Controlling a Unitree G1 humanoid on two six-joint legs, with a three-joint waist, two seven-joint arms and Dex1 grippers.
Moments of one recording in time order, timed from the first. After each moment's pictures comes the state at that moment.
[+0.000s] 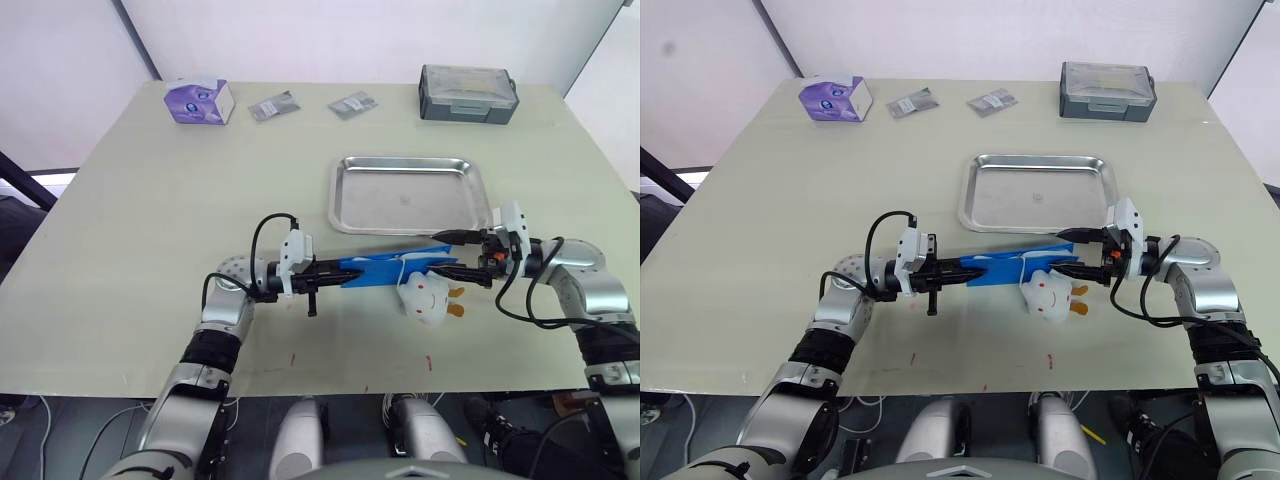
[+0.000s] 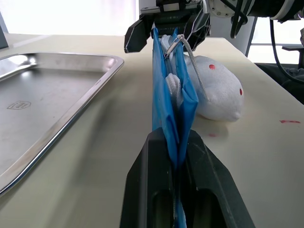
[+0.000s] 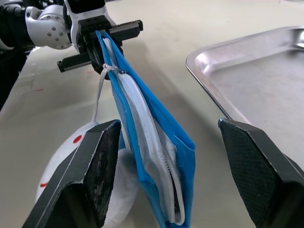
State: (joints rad) left arm -0.49 0.37 -0.11 0.44 -0.32 -0.15 -1.37; right arm -0.49 -0.60 0.02 0.30 0.40 0.16 1.36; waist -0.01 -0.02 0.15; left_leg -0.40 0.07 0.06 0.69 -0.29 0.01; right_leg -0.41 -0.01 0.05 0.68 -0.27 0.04
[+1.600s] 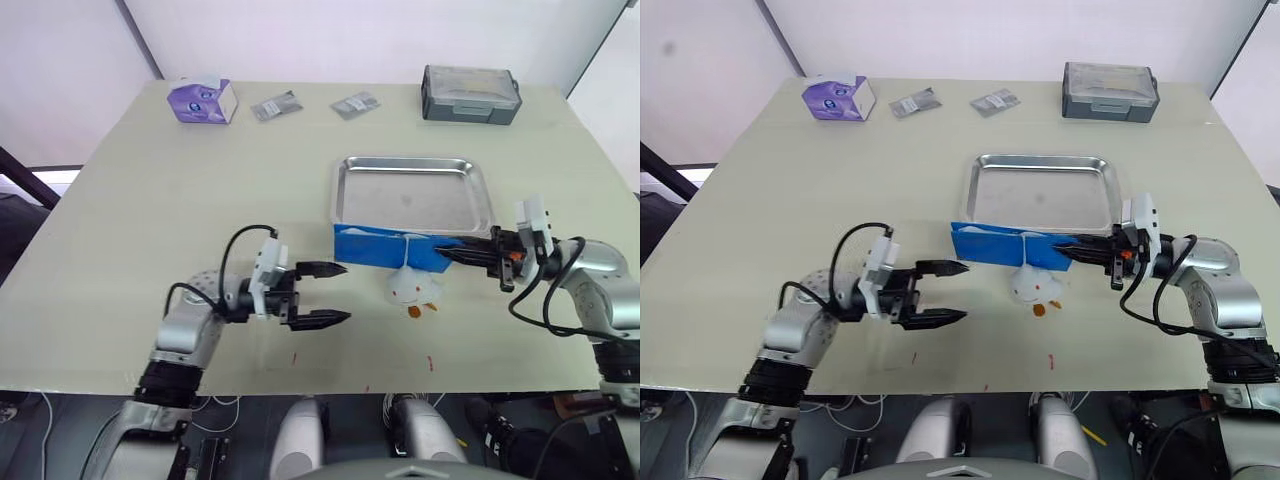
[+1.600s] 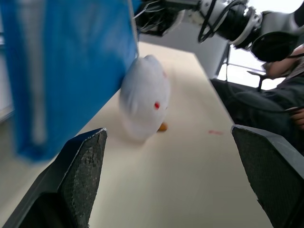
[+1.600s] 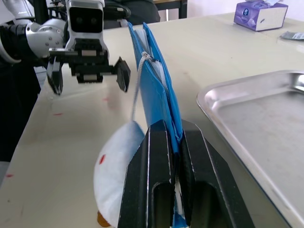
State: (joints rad) left arm -0.30 0.46 -0.11 0.05 -0.47 0.21 -1.34; right arm -0.38 -0.62 -0.06 0.02 0.52 0.29 1.30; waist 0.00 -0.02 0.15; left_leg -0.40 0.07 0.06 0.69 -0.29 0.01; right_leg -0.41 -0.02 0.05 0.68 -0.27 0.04
